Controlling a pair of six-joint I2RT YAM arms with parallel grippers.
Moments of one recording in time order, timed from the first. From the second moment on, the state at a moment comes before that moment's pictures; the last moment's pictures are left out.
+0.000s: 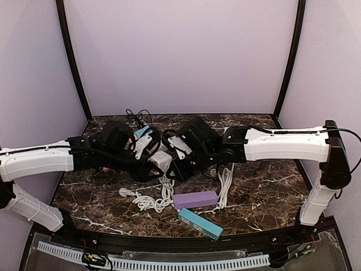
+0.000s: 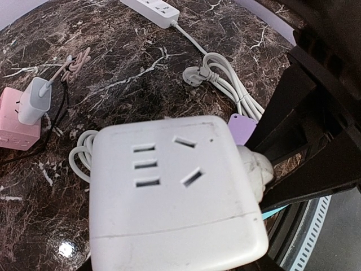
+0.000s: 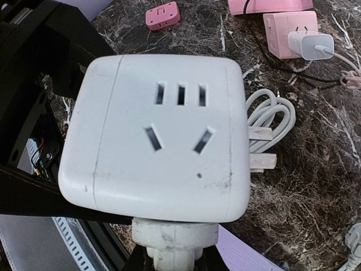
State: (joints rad) left arm -0.88 1.28 0.93 -0.40 0.17 -0.19; right arm 1.13 1.74 1.40 -0.49 -0.10 0.41
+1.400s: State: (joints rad) left arm -0.89 1.29 0.98 -0.45 0.07 -0.29; right arm 1.15 1.74 1.43 -0.49 0.03 0.46
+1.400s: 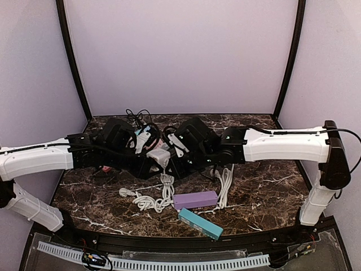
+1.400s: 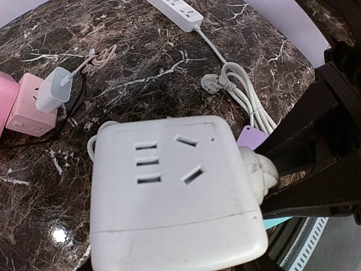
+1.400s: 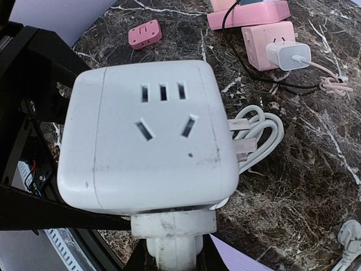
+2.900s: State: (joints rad) left arm -0.87 1.28 1.01 -0.44 0.13 -0.35; right arm 1.13 1.65 1.38 -0.45 0.01 0.48
